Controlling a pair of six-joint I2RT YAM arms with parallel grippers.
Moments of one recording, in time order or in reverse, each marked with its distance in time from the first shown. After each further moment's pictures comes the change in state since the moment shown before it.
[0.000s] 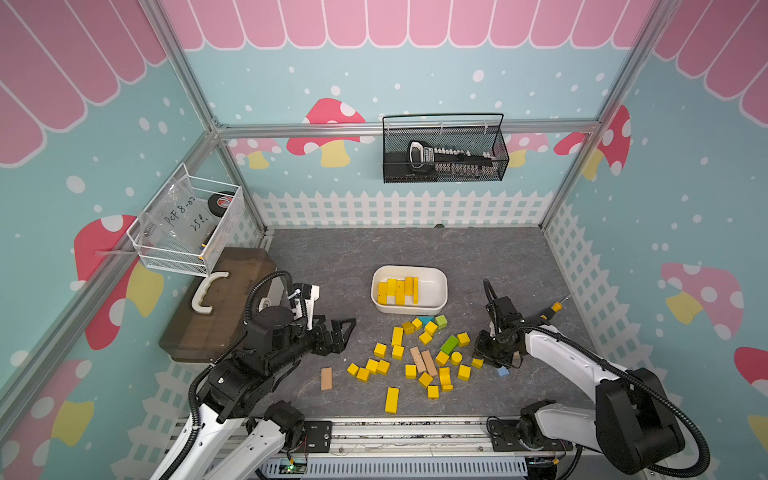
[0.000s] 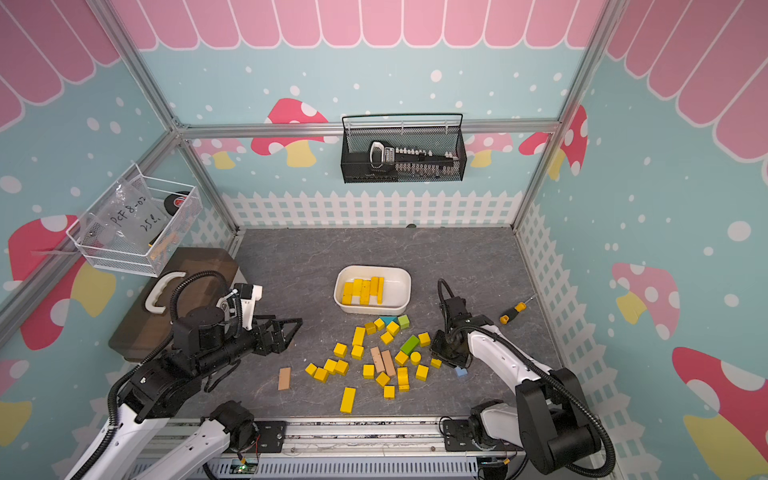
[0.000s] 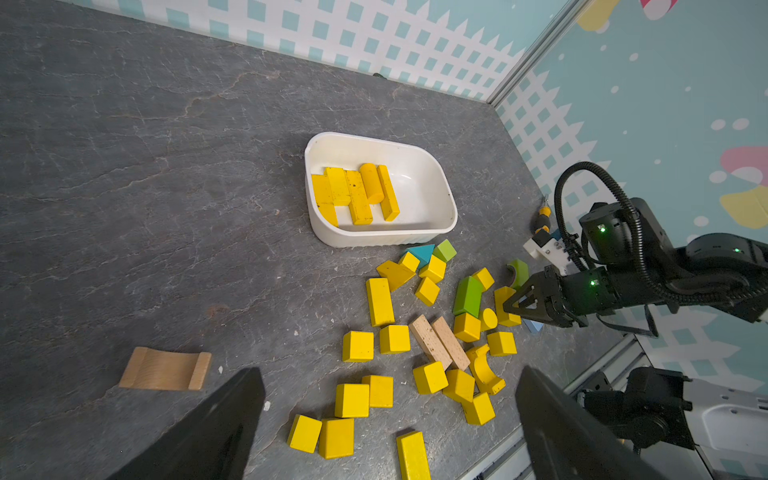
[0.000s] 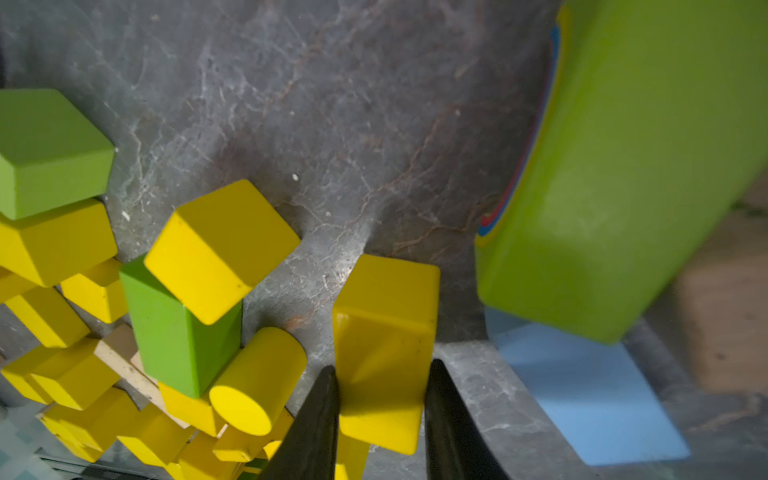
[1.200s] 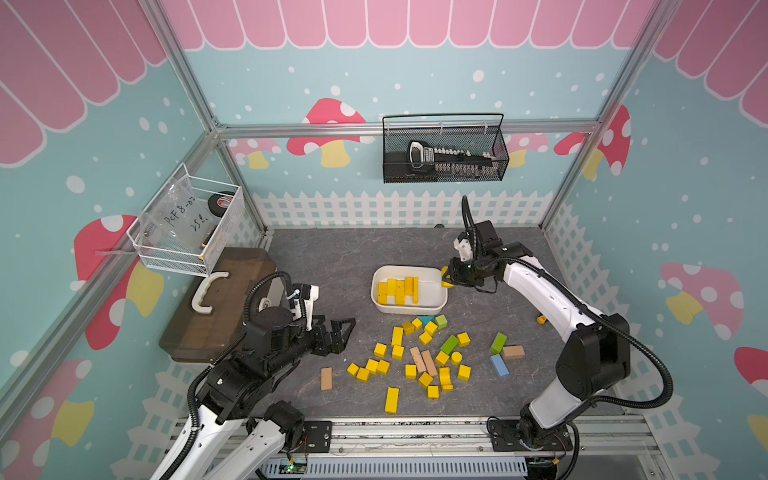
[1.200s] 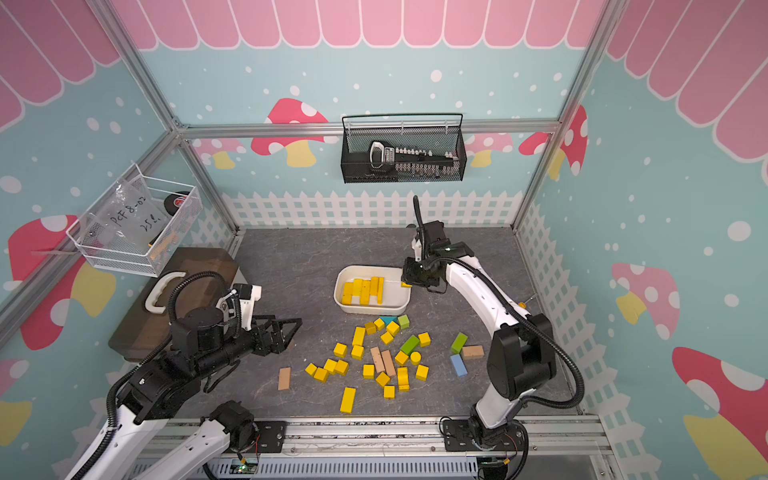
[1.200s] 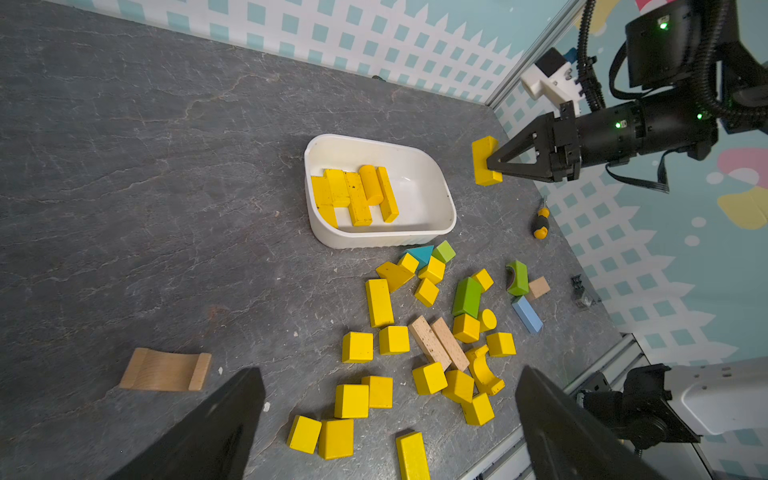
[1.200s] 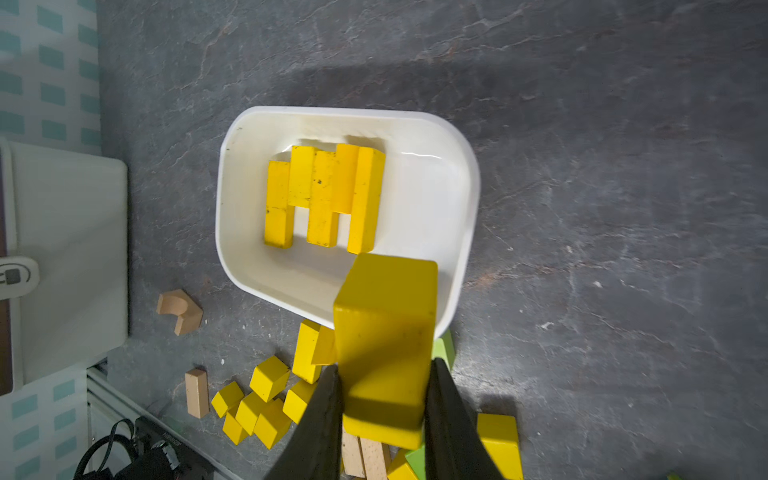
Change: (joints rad) left arm 0.000 -0.007 0.000 0.000 0.000 0.000; right arm 0.069 0.431 0.861 -0.108 -0.068 -0.365
